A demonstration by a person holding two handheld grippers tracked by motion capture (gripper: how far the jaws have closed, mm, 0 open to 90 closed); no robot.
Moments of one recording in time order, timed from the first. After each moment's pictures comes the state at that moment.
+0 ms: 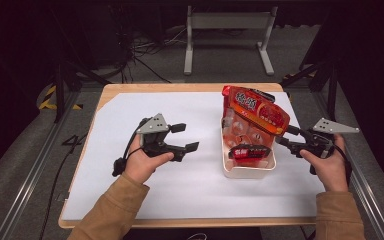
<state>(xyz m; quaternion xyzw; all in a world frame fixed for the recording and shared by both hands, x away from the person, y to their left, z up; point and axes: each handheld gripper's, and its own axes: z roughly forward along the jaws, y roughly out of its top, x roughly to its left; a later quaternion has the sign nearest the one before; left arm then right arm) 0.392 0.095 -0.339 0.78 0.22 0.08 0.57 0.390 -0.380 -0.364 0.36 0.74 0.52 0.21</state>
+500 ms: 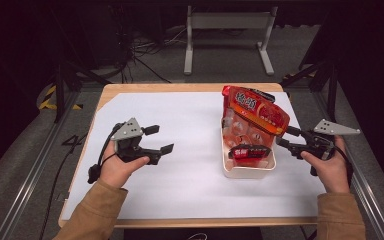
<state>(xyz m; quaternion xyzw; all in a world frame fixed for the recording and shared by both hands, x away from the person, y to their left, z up) 0.381 0.153 -0.347 0.79 0.25 0.14 0.54 0.386 -0.381 -0.365 0.36 0.74 0.53 0.21</state>
